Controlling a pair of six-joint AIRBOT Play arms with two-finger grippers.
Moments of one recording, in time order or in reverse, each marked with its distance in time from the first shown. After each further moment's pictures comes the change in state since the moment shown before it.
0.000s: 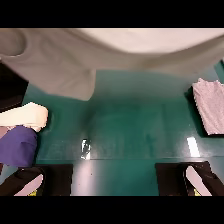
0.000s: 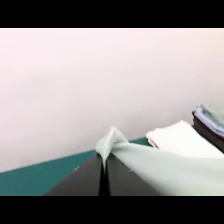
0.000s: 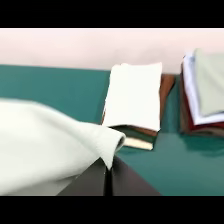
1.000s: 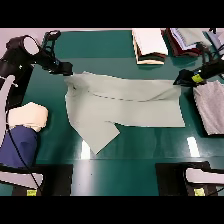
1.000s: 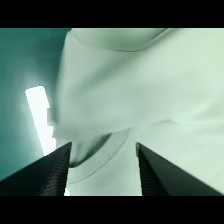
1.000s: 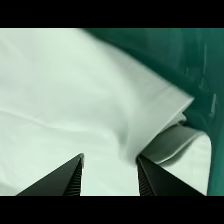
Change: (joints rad) left arm 0.026 -0.632 -0.386 -0.013 -0.134 -0.045; right arm 0.253 -0.636 -0.198 -0.239 0.115 0.194
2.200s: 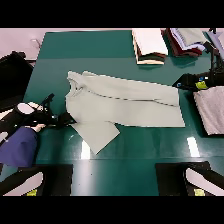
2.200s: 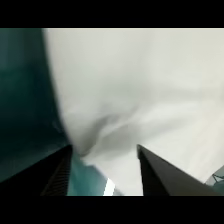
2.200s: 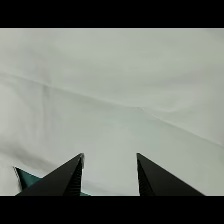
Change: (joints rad) left arm 0.139 0.452 -1.091 -0.520 0.218 0.122; right arm 0.005 0.322 -0.259 0.132 -0.061 -0.078
